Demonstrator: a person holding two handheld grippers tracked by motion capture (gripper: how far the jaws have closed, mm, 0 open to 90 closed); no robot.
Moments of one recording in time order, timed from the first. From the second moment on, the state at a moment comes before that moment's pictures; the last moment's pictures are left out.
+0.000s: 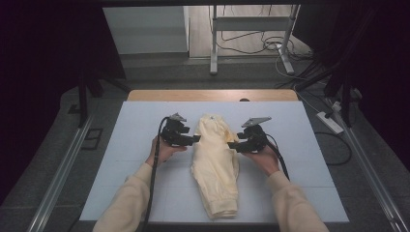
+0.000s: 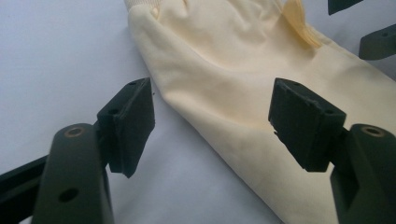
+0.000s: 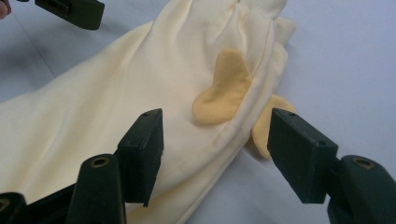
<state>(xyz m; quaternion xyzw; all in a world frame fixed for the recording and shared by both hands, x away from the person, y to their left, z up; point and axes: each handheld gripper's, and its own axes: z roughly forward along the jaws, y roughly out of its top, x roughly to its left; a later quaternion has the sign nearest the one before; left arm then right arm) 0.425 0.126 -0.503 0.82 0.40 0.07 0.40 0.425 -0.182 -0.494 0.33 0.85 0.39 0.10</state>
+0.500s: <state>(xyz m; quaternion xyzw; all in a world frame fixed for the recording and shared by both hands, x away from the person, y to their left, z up) 0.437 0.128 -0.503 0.82 0.41 0.07 0.39 0.444 -0.170 -0.493 0.33 0.86 0.39 0.10</state>
